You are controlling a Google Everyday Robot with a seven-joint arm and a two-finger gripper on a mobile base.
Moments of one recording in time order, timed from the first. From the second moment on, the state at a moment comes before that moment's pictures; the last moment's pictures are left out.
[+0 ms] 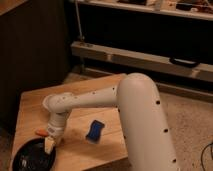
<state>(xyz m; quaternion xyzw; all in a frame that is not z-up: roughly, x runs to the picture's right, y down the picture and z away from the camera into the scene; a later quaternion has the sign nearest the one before) -0.282 0.286 0.739 0.05 -0.58 -0.79 0.22</state>
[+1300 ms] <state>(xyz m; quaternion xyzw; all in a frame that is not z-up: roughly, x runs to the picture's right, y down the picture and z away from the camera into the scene) -0.289 0.265 0.733 0.06 -0.56 -0.81 0.17</state>
